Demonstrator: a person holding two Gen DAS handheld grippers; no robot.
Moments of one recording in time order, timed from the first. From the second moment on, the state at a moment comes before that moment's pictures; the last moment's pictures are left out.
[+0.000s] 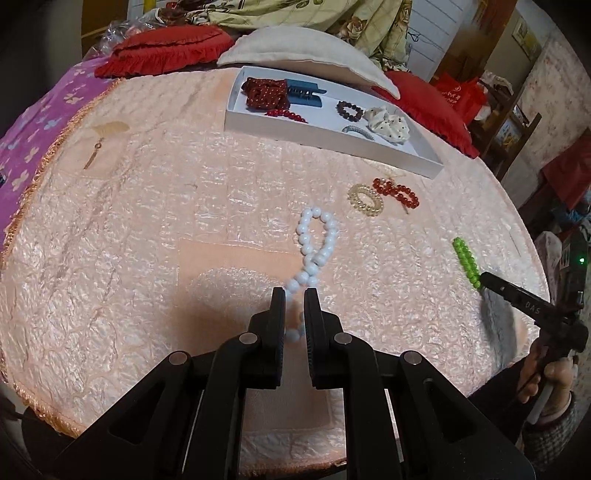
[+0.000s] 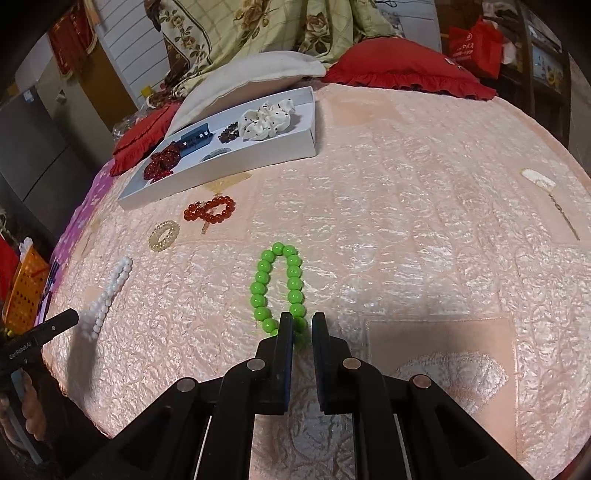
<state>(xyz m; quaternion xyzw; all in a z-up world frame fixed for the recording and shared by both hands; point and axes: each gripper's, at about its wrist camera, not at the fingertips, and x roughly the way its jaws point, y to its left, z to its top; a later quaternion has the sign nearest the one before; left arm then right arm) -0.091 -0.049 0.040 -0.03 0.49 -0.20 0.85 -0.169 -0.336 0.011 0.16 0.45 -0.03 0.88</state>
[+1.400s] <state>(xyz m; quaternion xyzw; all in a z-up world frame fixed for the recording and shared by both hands) -0.090 -0.084 0.018 0.05 0.49 -0.21 0.84 -0.135 -0.303 0.007 0.05 0.44 -0.03 0.89</state>
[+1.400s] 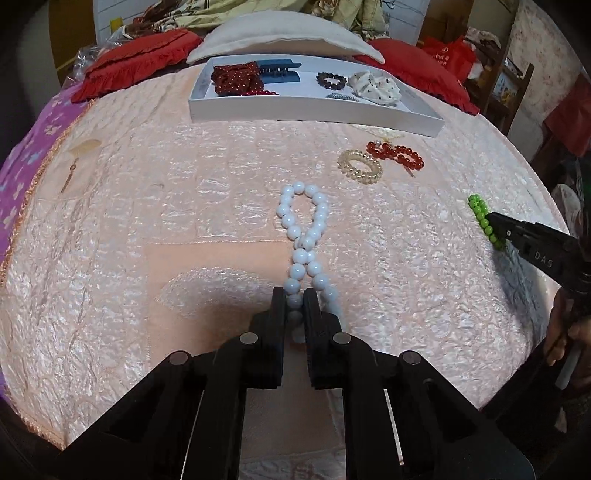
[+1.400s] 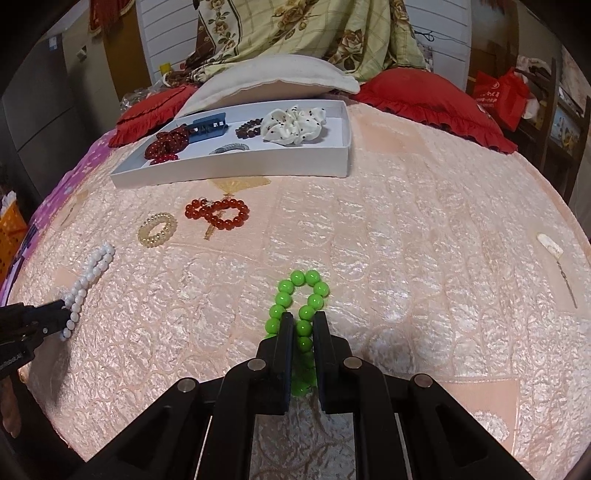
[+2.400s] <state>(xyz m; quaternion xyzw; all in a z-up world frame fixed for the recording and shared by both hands) -0.076 -0.086 0.194 0.07 0.37 -0.23 0.90 -0.139 -0.315 0.139 0.08 0.34 0.01 0.94</state>
